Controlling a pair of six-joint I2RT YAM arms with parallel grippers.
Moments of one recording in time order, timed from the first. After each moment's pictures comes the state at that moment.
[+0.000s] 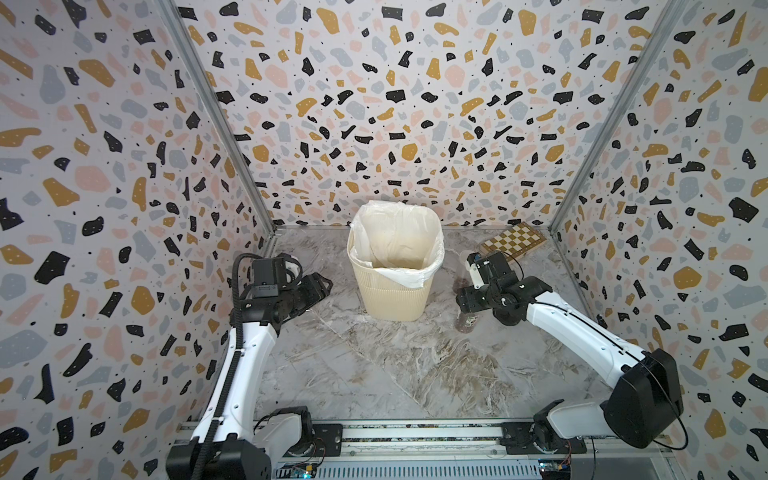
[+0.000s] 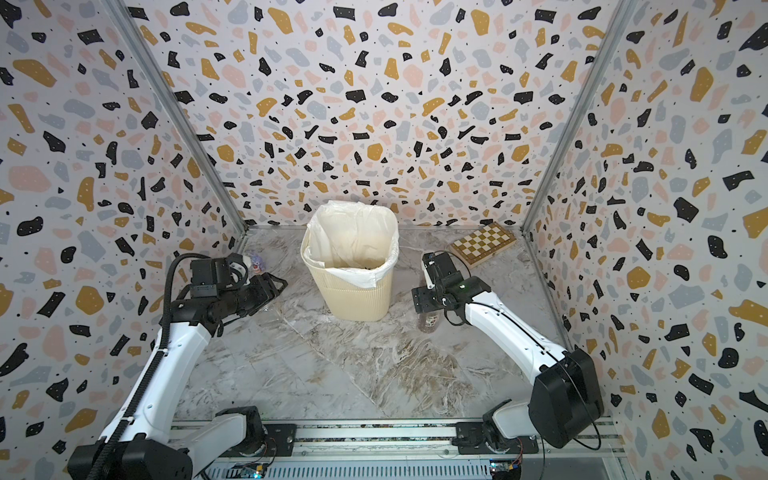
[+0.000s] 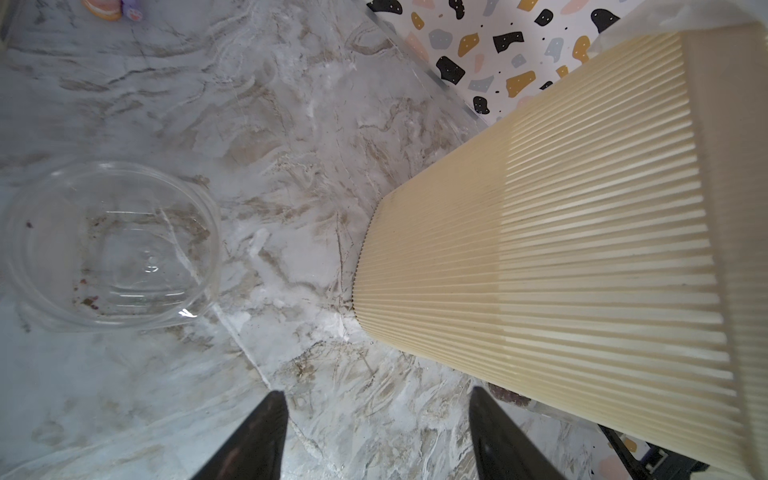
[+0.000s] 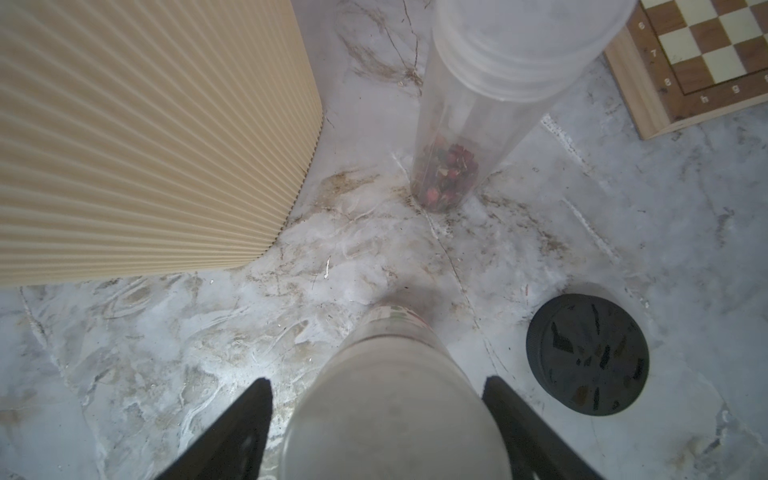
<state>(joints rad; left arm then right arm) 0.06 1.08 0.99 -0.70 0.40 -0.51 0.53 1.39 1.12 -0.69 0.05 0.21</state>
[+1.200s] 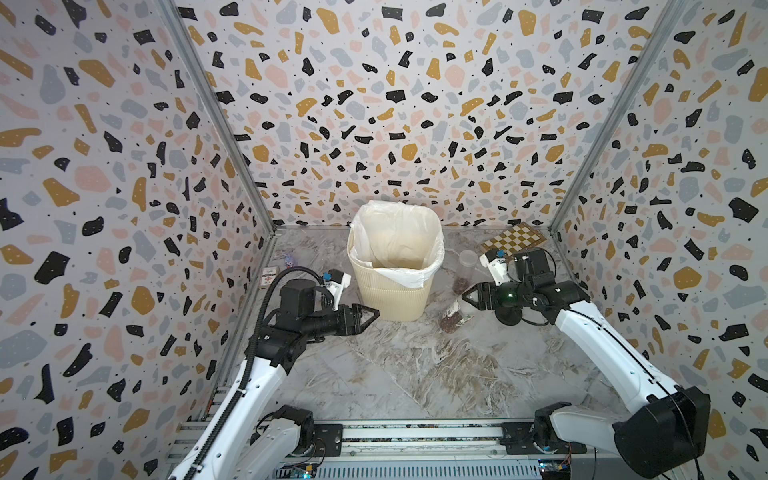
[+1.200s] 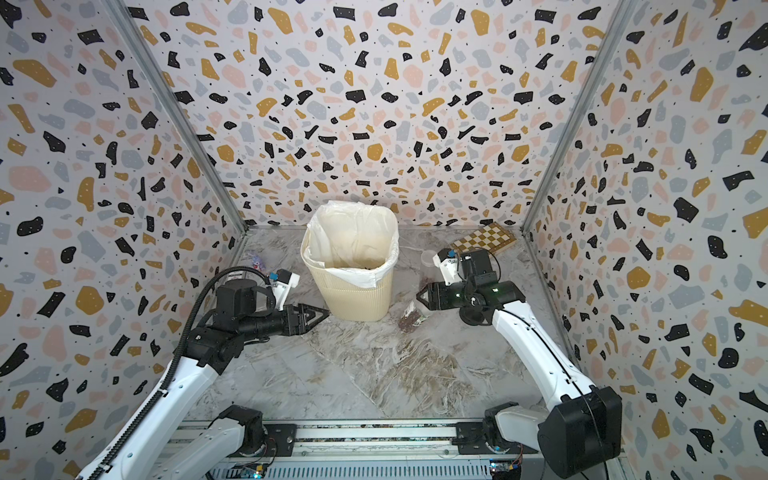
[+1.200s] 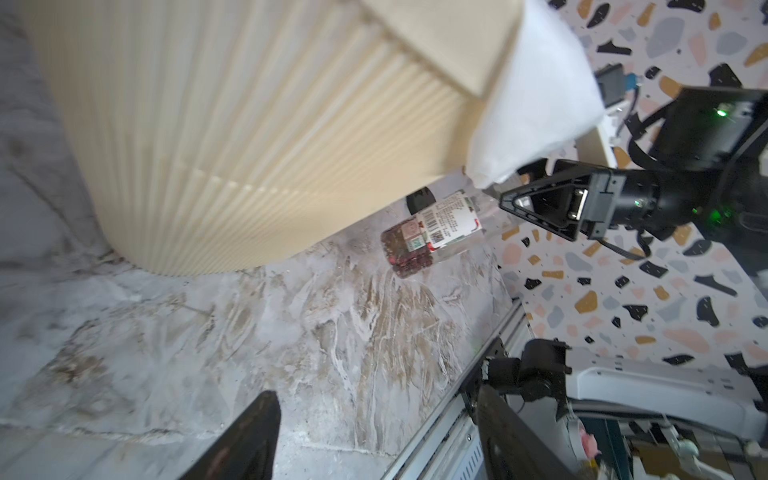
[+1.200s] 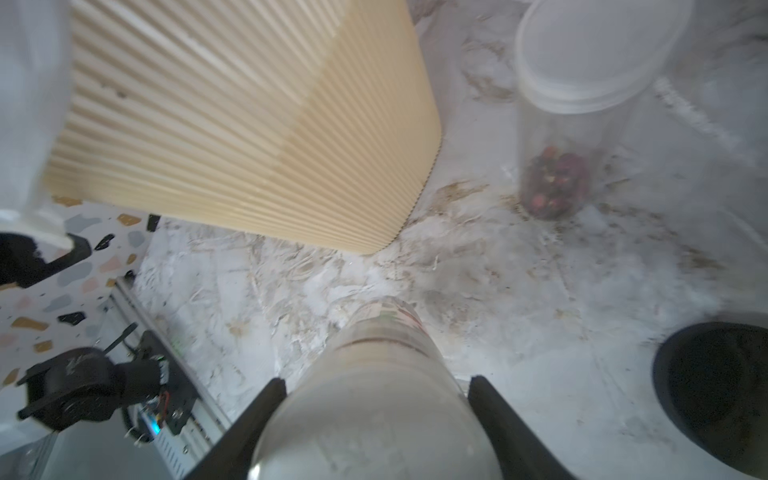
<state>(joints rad) -0.26 0.86 0.80 -0.55 0.72 -0.39 0.32 1.23 1.06 -0.68 -0.53 0.17</state>
